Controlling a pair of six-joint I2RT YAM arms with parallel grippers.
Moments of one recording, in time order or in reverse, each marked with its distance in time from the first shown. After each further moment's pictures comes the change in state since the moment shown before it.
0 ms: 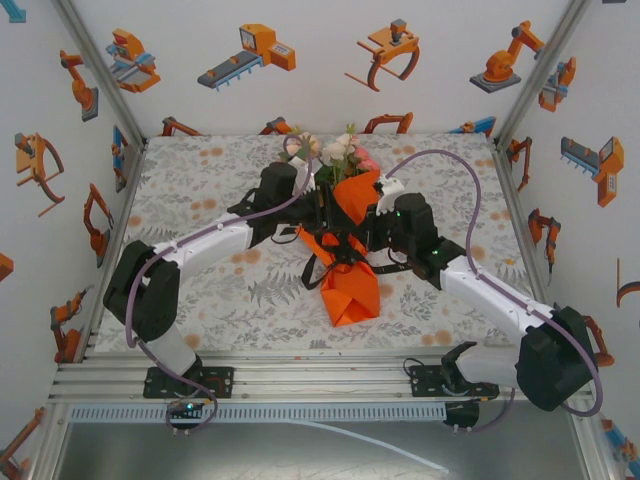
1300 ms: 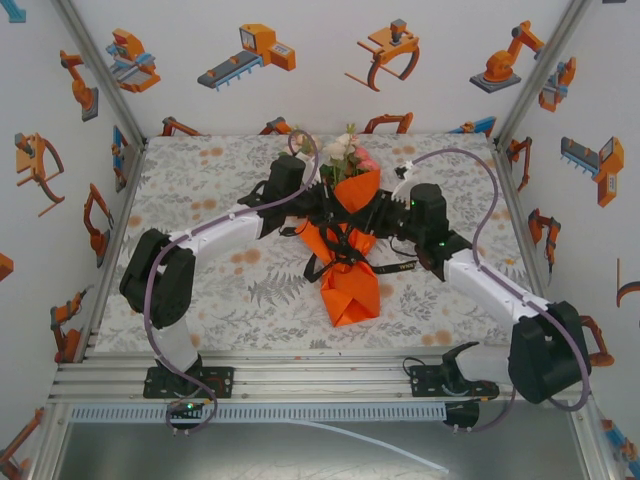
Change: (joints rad) left arm 0.002 0.105 0.106 -0.016 -0.032 -0.040; right arm -0.125 0.054 0.002 0.153 -0.212 0.352
